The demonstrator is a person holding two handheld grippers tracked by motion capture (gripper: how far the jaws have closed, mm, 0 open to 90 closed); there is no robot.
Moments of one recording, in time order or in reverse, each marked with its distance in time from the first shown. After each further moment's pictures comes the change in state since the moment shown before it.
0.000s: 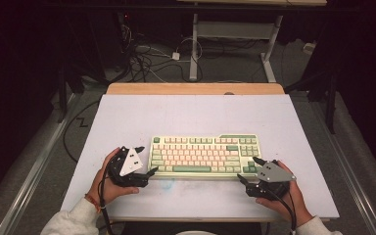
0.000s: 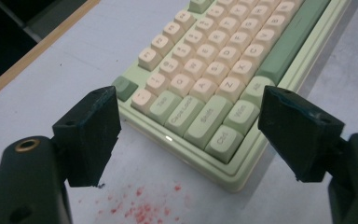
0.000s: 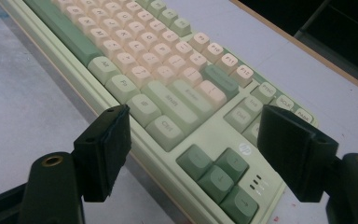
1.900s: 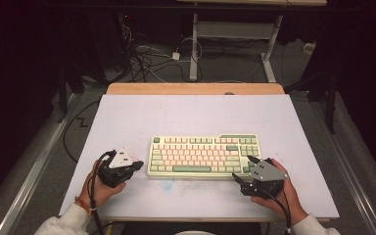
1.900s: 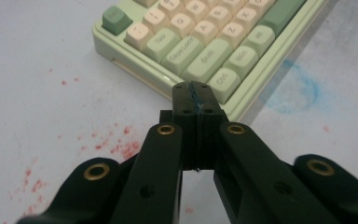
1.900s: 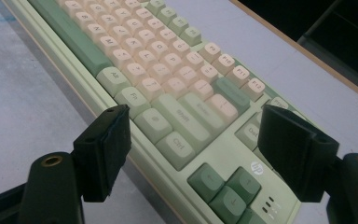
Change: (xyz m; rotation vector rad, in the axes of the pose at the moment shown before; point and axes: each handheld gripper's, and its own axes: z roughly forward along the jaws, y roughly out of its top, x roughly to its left) left arm 0.018 -0.007 -0.006 0.120 -0.120 -0.138; right arm 0.008 0.009 0.008 0.004 0.008 -0.028
